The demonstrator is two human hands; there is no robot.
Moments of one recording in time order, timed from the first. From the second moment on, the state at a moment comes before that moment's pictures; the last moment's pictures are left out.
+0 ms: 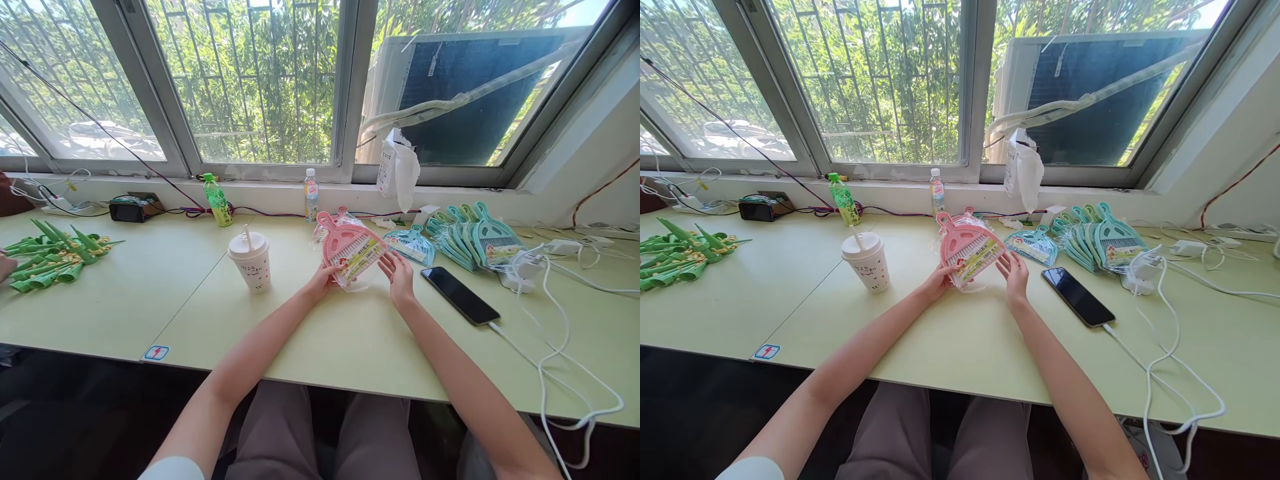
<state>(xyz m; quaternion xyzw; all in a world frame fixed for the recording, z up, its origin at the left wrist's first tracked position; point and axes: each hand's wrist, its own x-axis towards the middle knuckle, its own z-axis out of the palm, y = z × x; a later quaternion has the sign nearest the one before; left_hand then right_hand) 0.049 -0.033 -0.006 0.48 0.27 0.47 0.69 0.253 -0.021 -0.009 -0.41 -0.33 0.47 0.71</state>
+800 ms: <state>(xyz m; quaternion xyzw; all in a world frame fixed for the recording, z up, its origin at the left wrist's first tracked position) 0.054 -0.036 -0.004 0.49 0.29 0.48 0.67 0.229 -0.033 -0.014 -0.42 -0.44 0.51 0.61</state>
